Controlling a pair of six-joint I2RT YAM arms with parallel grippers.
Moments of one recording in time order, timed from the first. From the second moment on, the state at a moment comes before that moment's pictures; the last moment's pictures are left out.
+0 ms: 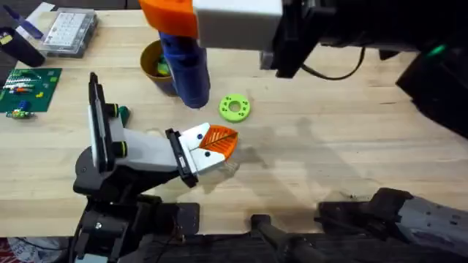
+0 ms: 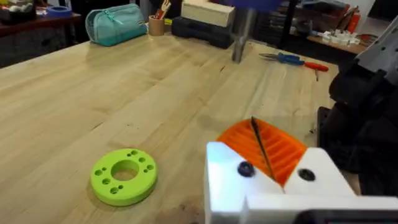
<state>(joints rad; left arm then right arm) -0.13 0.00 0.01 -0.10 1.00 -0.06 0.77 1.17 1.07 0.27 -0.72 0.03</state>
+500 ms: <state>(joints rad) -0.13 0.00 0.01 -0.10 1.00 -0.06 0.79 1.18 1.04 0.27 -0.73 0.02</state>
